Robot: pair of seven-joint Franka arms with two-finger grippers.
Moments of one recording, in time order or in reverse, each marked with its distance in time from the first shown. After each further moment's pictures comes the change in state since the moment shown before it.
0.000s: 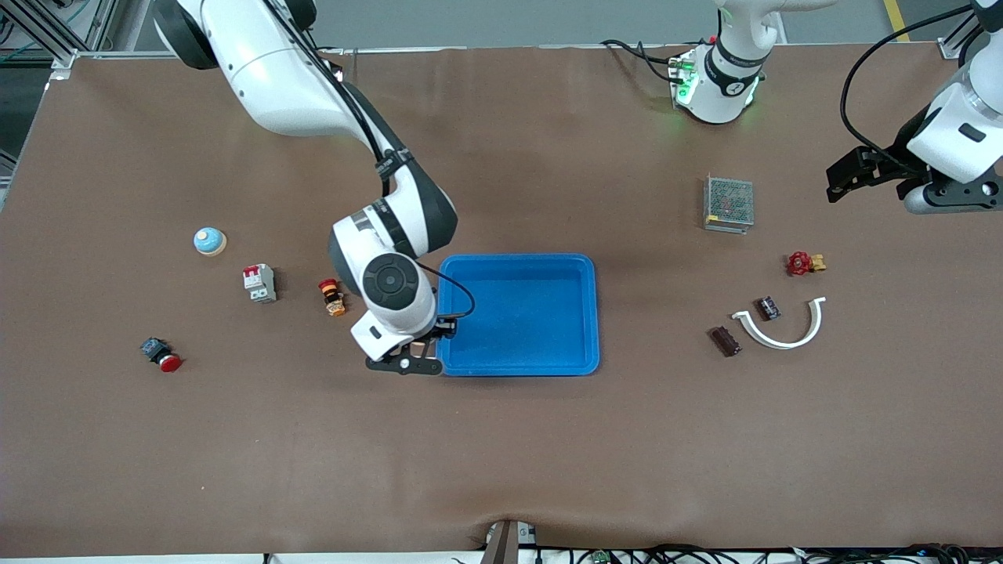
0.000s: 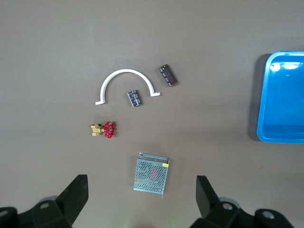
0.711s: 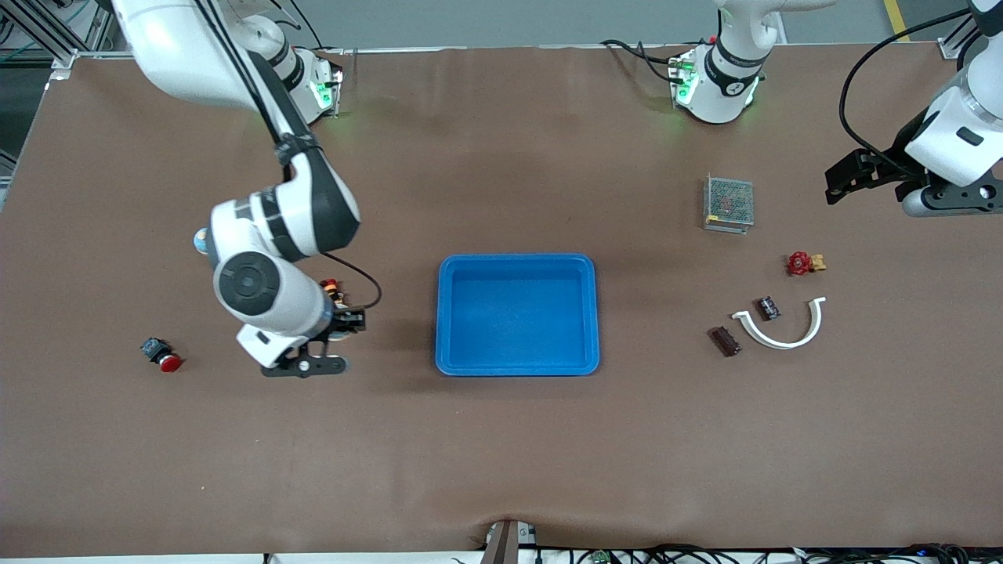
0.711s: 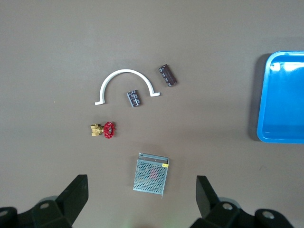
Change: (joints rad) left arm 0.000 0.003 -0.001 0.004 0.000 0.001 0.000; right arm -0.189 -0.273 -0.007 -0.273 -0.001 -0.028 -0.336
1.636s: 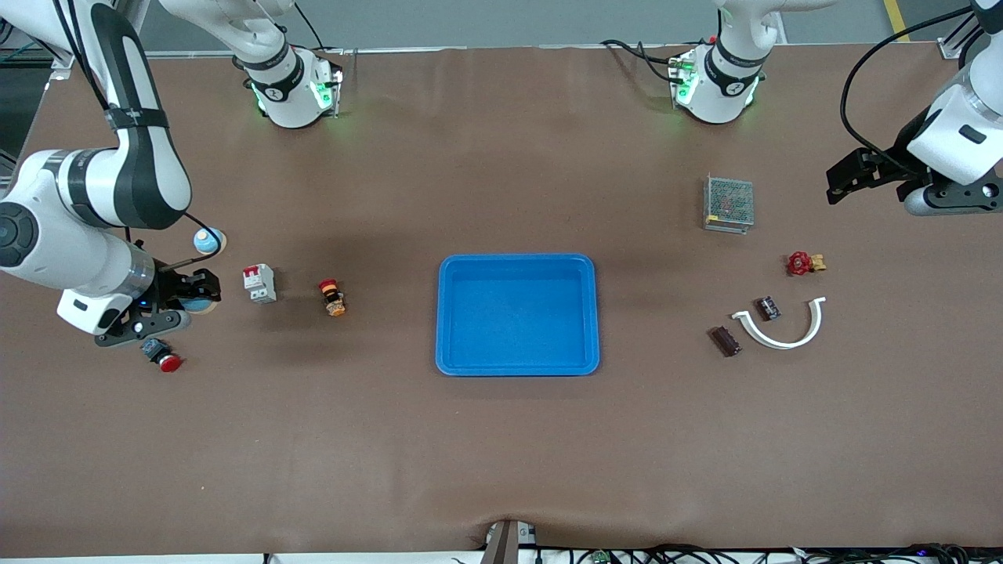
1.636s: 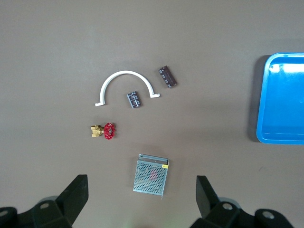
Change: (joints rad) left arm 0.000 -0.001 0.000 0.005 0.000 0.001 0.000; right arm -0.358 -0.284 -0.003 -0.450 -0.004 0.222 -0.601
